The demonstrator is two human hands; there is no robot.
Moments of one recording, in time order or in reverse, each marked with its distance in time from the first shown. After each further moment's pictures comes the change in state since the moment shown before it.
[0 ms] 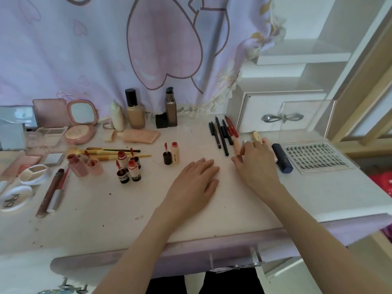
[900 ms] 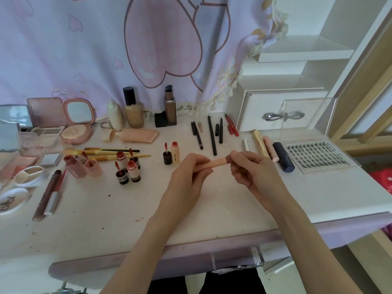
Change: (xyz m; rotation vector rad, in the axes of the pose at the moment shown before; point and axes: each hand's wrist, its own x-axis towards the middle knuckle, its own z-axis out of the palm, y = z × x) left_hand -0.012 0.009 -0.023 -0.559 0.332 -0.071; right_hand -0.034 -0.012 -0.025 1.568 -0.310 0.264
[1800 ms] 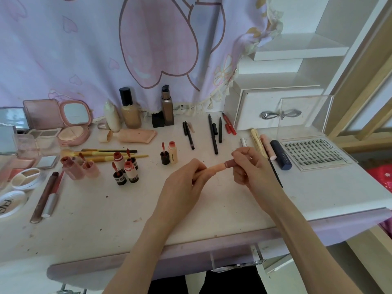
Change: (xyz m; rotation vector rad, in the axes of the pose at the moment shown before) left_hand -0.002 -0.001 0.000 0.201 -0.079 -0.040; right_hand -0.002 0.005 -0.003 -0.087 0.036 -0.060
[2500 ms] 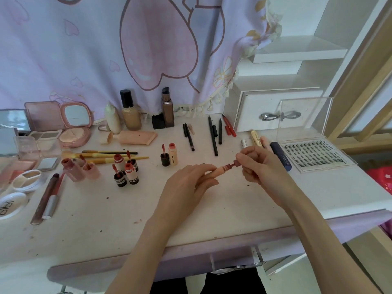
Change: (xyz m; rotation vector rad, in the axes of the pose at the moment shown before) left_hand 0.000 0.002 -0.001 0.128 -0.056 0.105; right_hand 0.004 -0.016 -0.016 -0.166 -0.043 -0.013
